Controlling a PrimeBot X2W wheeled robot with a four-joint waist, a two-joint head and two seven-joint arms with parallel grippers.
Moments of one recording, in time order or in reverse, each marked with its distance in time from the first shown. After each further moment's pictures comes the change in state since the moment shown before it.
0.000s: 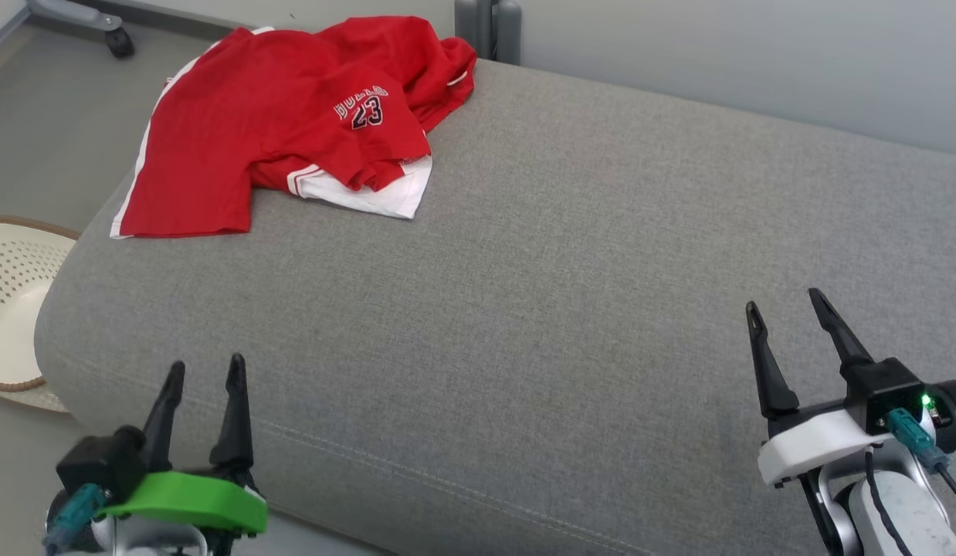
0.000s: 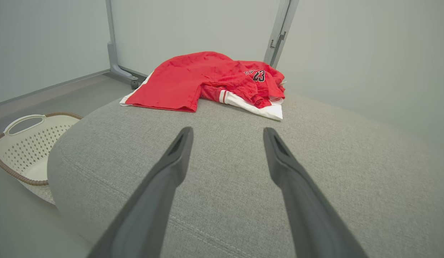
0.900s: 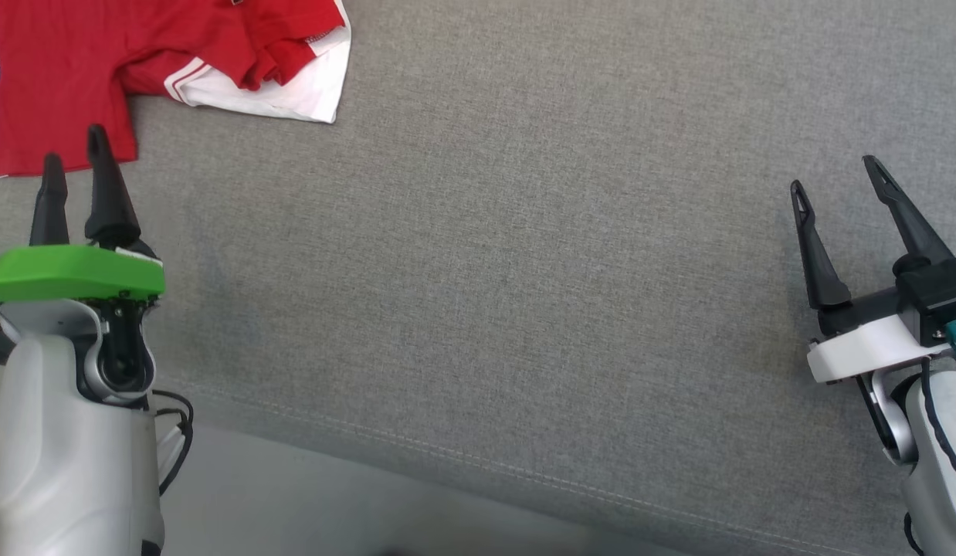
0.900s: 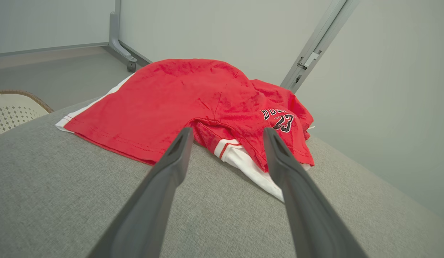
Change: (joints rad) left arm -0.529 -0.010 0.160 0.248 -0.266 0.000 0.062; right arm -0.189 -0.127 -0.008 -0.074 -0.079 0.034 -0.003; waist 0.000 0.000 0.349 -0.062
